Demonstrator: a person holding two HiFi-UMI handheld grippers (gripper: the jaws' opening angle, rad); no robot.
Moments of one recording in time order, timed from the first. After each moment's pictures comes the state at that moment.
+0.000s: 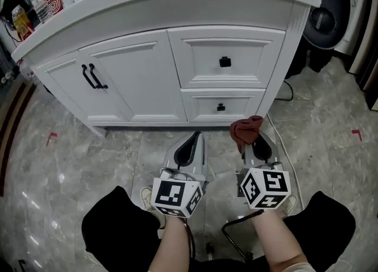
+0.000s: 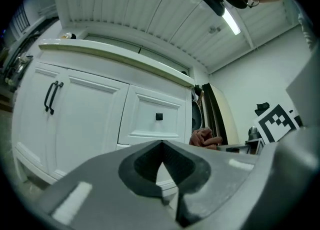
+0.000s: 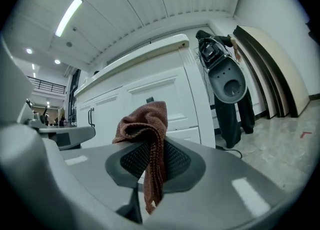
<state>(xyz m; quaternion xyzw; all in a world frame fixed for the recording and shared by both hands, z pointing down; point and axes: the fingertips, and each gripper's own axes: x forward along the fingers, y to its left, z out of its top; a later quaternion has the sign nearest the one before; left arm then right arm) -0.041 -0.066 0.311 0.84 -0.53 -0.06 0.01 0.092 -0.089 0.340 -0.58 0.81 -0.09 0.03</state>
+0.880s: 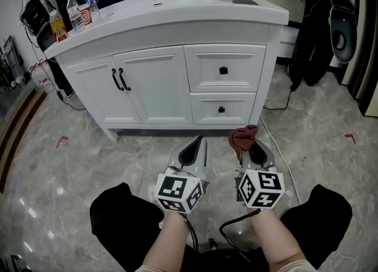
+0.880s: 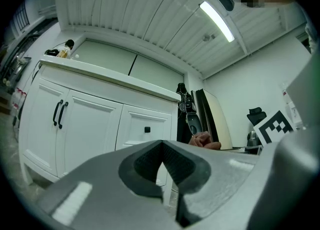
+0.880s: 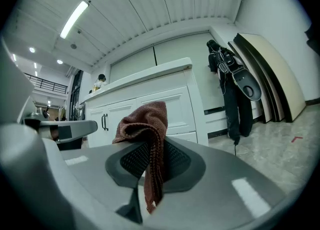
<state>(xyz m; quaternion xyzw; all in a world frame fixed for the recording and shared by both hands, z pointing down) -0.038 0.042 0.257 0.86 -0.51 -0.07 0.00 0.090 0.023 0.297 -0.59 0.81 -0.08 0.03</state>
